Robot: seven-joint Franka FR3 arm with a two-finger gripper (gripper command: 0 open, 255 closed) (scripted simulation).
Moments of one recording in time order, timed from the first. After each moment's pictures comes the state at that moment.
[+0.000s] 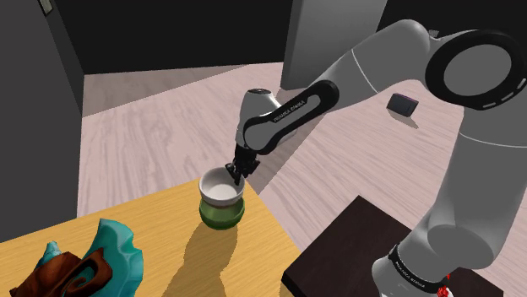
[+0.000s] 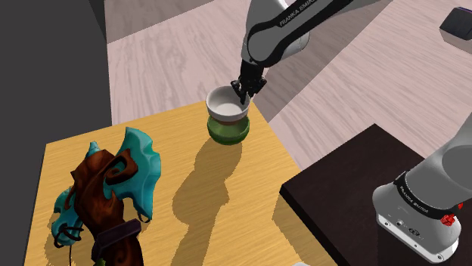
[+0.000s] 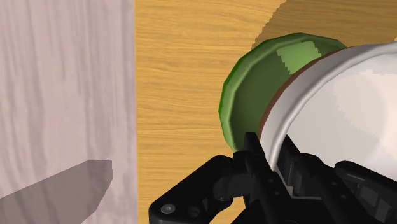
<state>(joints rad) -0.02 0.30 0.33 -2.15 0.08 2.49 0.36</state>
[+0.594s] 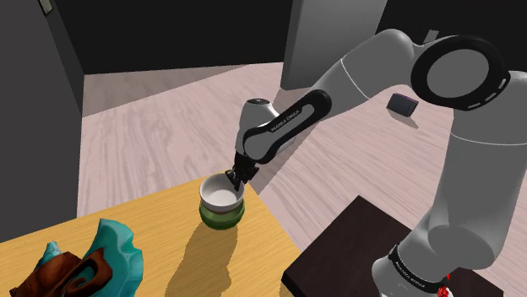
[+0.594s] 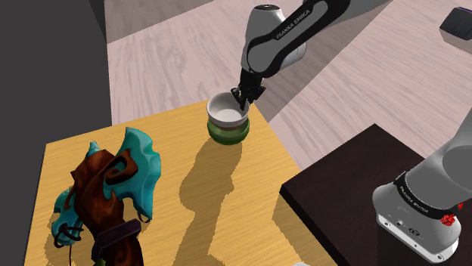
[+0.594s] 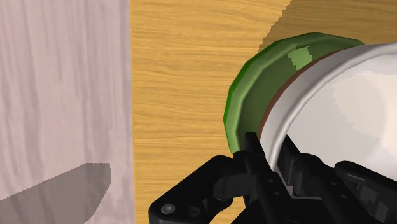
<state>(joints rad) -0.01 0.36 0.32 -2.15 0.06 2.56 0.37</state>
